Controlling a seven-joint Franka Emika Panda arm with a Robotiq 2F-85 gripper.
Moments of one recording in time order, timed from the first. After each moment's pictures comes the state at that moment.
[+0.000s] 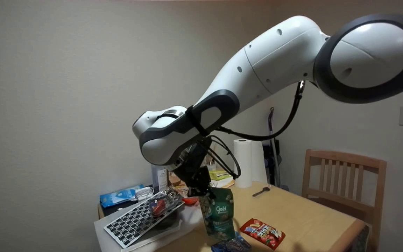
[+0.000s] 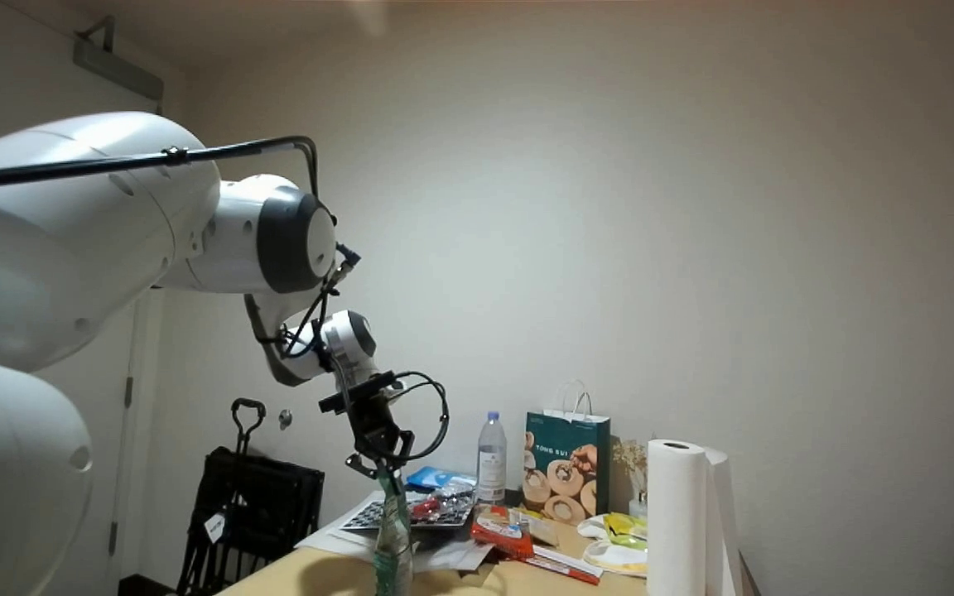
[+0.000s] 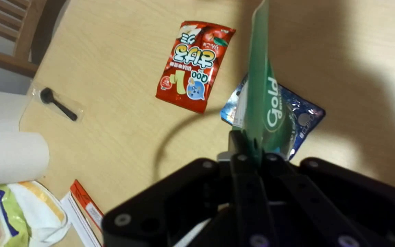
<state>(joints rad) 0.37 0.83 0.01 -1.21 -0.48 1.57 0.08</state>
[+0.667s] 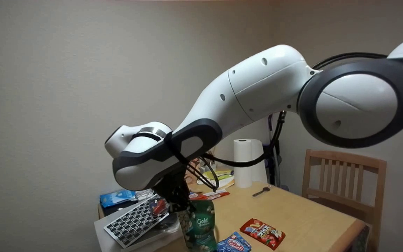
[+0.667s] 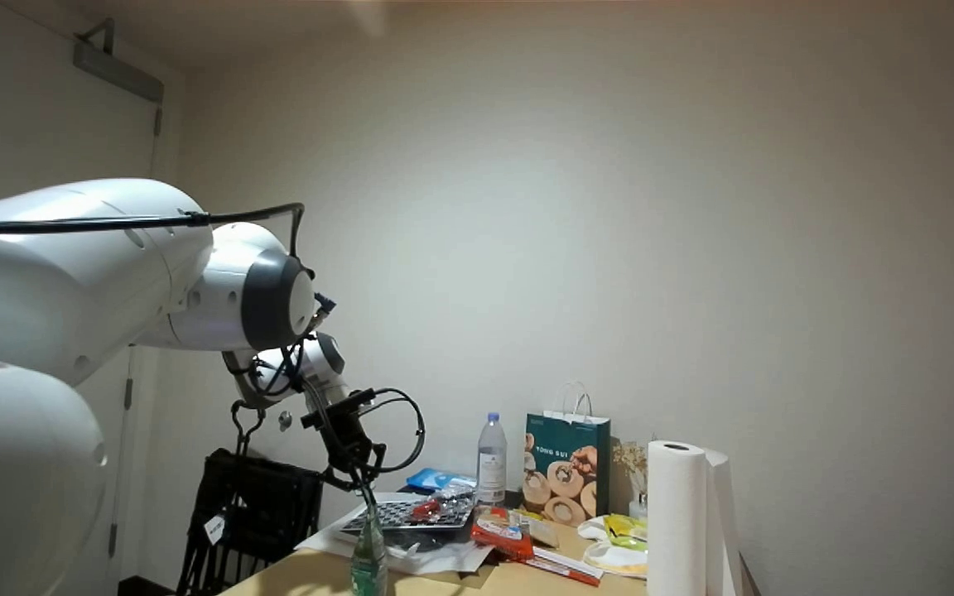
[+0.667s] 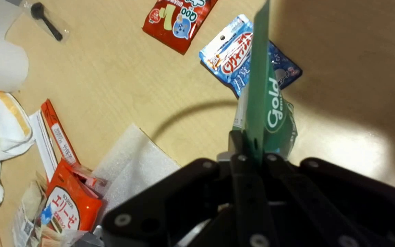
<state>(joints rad) 0.46 1.01 0.01 -0.98 -0.53 1.57 -0.08</state>
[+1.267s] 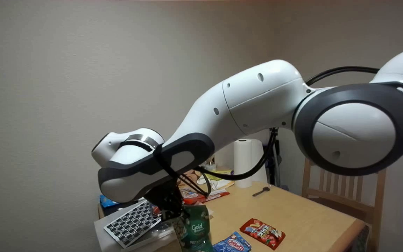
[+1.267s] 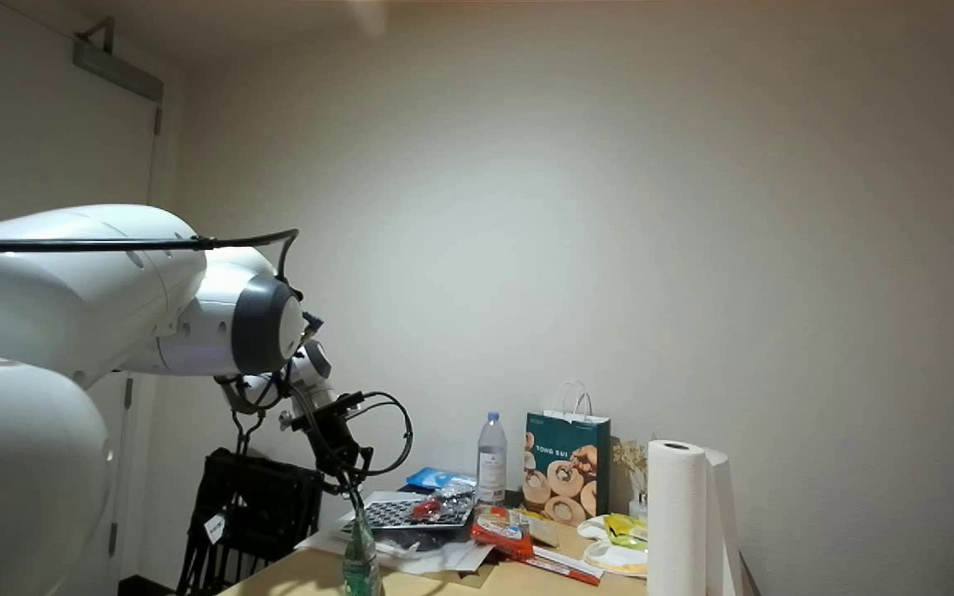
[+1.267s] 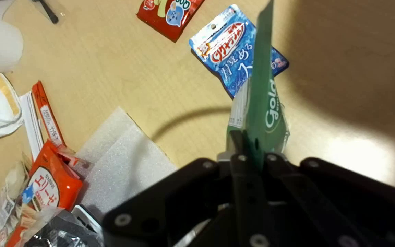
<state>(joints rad) 0.50 1.10 0.01 -0.85 -0.53 1.52 -0.13</state>
